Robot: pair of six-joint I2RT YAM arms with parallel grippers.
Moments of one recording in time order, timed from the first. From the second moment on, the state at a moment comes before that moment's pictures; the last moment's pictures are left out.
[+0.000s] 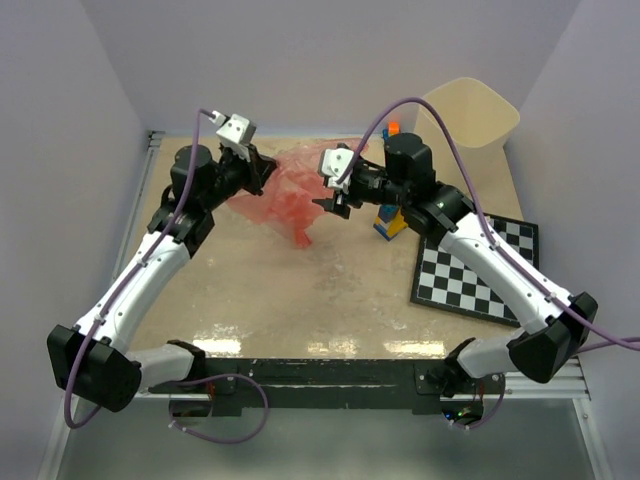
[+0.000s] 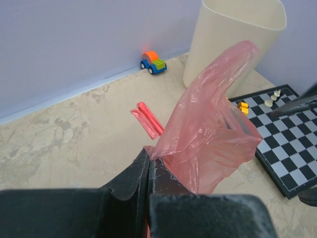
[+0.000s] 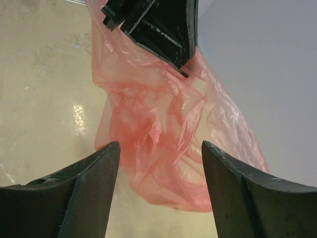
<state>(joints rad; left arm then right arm) -0.37 1.22 1.13 -0.02 0.31 -0.10 0.66 1.38 1.46 -0.35 -0.49 -0.64</state>
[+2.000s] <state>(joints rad) -0.17 1.32 1.30 -0.16 0.44 -0.25 0.70 1.53 1.49 -0.31 -0.30 -0.58</state>
